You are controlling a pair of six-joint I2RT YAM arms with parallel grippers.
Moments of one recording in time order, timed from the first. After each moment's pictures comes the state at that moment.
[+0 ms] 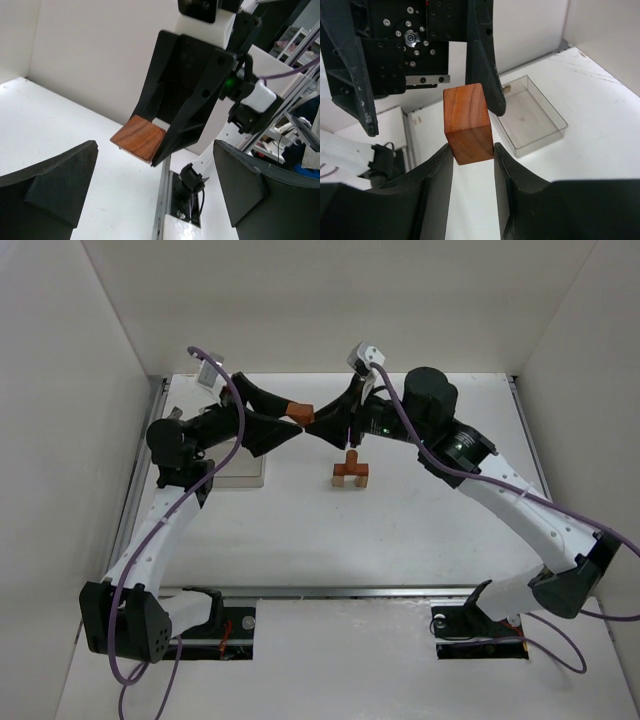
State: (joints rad) left arm -0.19 1.15 0.97 0.86 1.03 -1.09; right arm 0.76 1.41 1.55 -0.16 -0.46 0.16
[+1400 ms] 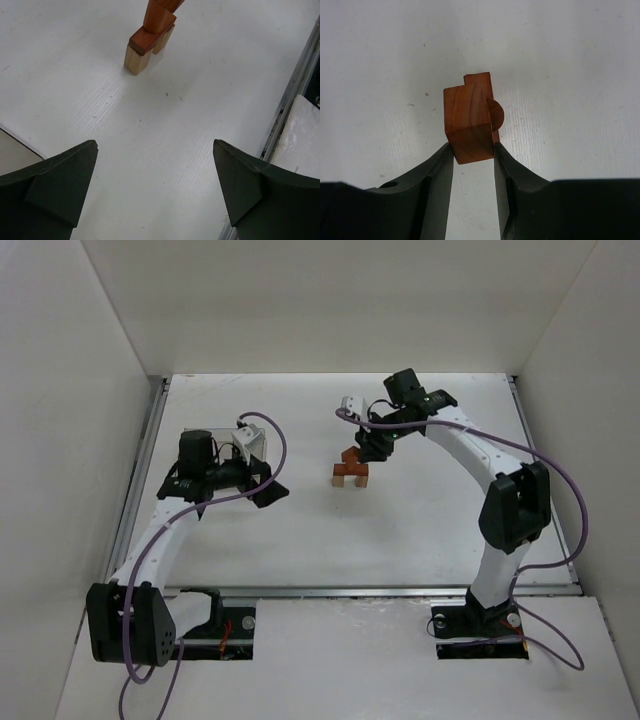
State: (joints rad) left arm -0.10 1.12 0.81 -0.32 0.90 0.22; right arm 0.43 1.85 1.69 -0.87 -0.63 -0.82
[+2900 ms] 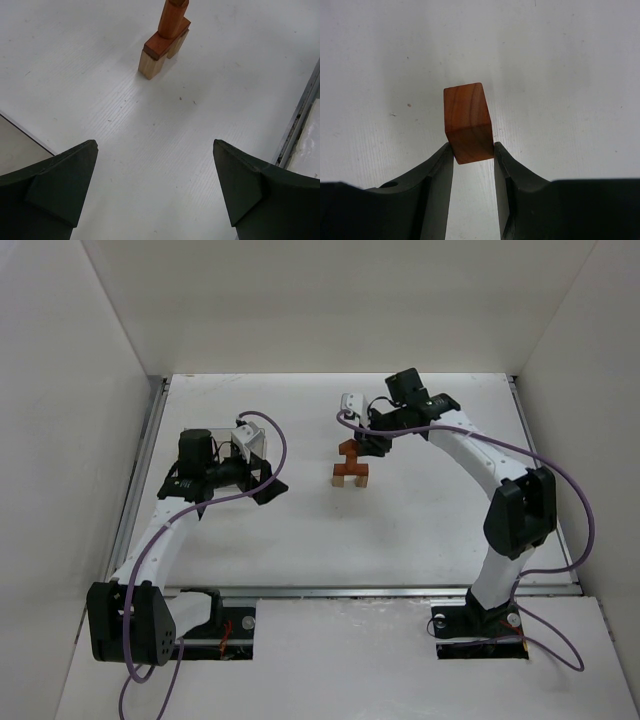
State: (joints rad) left arm -0.10 1.13 0.79 -0.26 0.86 0.23; right arm 0.44 1.80 1.62 -0.74 -0.61 -0.84
